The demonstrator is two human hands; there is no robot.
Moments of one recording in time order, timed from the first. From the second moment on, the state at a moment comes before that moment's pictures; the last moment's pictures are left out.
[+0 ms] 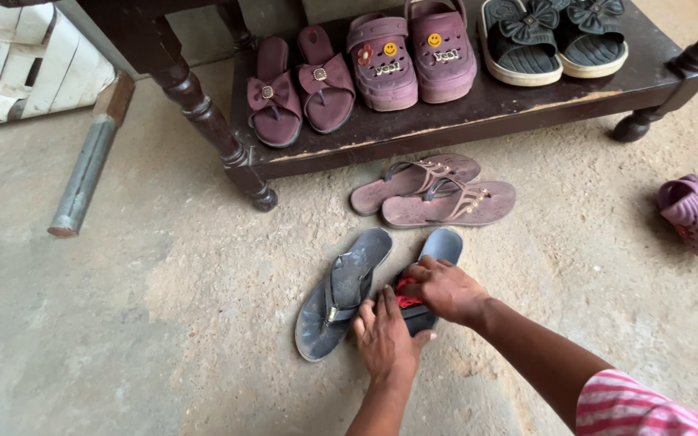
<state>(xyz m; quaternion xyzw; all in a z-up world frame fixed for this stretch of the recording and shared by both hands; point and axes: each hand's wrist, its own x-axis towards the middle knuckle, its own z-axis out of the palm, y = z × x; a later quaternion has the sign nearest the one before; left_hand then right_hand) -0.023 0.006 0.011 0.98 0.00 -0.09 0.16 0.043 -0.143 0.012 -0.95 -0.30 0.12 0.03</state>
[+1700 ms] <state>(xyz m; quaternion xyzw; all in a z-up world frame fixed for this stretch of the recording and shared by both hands) -0.044 0.005 0.013 0.99 -0.02 0.04 0.10 0.041 -0.119 0.032 -0.94 -0.34 0.06 0.03</state>
